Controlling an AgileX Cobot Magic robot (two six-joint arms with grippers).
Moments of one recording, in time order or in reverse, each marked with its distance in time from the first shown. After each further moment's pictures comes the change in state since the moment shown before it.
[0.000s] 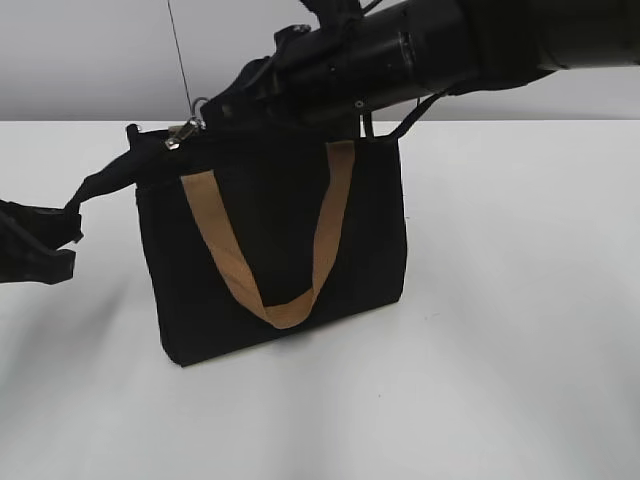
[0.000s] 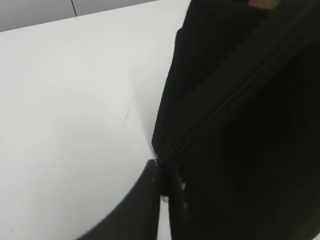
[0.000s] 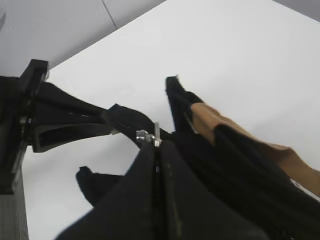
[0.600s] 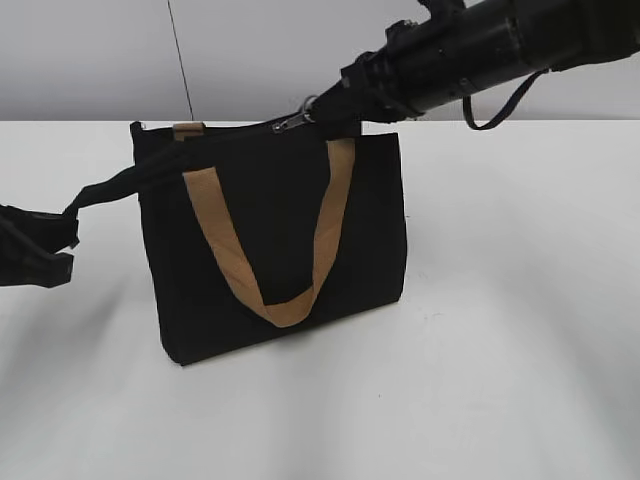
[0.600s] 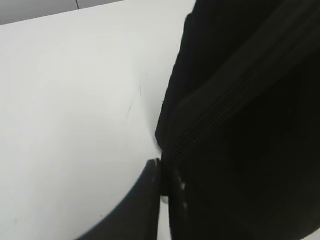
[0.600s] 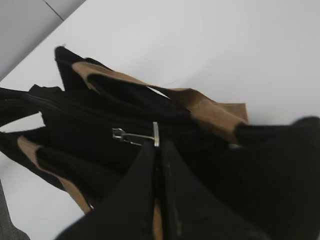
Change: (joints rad) left arm -0.001 0.000 -0.002 -0.001 0.022 0.000; right arm -0.228 -0.001 0.000 -0.167 0.133 0.200
